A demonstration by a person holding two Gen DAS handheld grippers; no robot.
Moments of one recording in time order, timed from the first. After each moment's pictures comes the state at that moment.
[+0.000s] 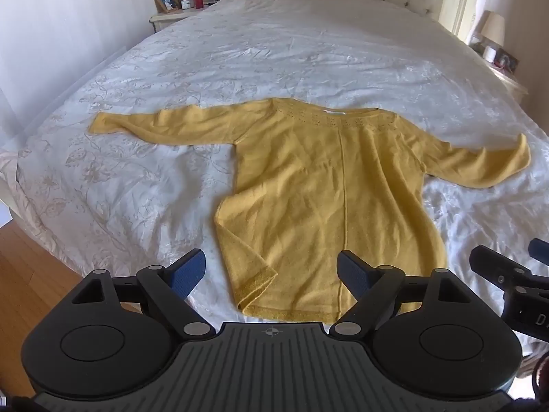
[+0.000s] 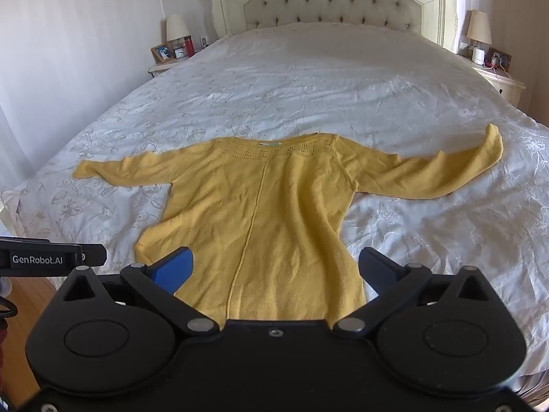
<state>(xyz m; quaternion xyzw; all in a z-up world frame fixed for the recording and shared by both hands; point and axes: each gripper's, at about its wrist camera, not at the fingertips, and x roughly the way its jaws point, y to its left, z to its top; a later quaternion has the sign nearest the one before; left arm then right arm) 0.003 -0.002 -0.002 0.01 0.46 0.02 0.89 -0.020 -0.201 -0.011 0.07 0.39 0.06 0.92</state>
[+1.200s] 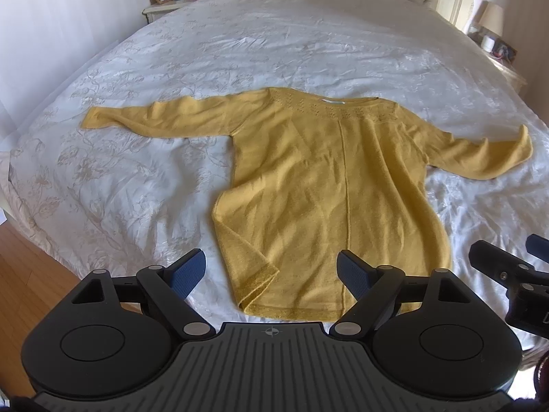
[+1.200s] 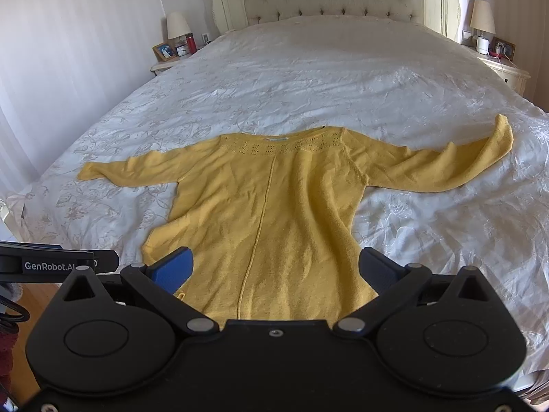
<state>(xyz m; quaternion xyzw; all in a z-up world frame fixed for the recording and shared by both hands) 0.015 0.002 -0.011 0.01 0.48 0.01 0.88 -0.013 -0.194 -0.016 0.08 0.40 0.06 0.91</state>
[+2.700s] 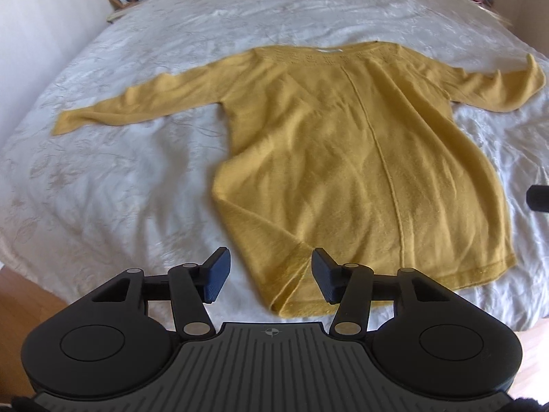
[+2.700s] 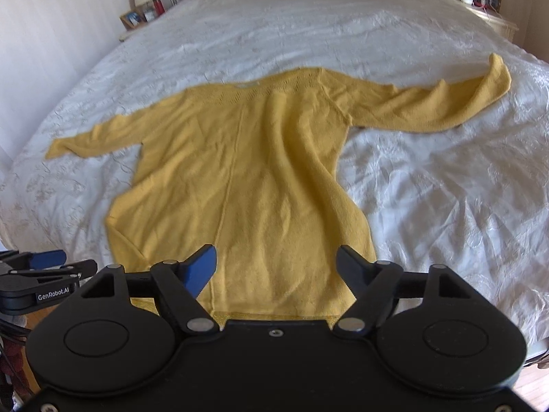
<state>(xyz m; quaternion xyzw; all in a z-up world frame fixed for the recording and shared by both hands) 0.044 0.023 -0.100 0.09 0.50 -0.03 0.86 0.018 -0.207 -0.078 0.10 0.49 0.02 0.87</state>
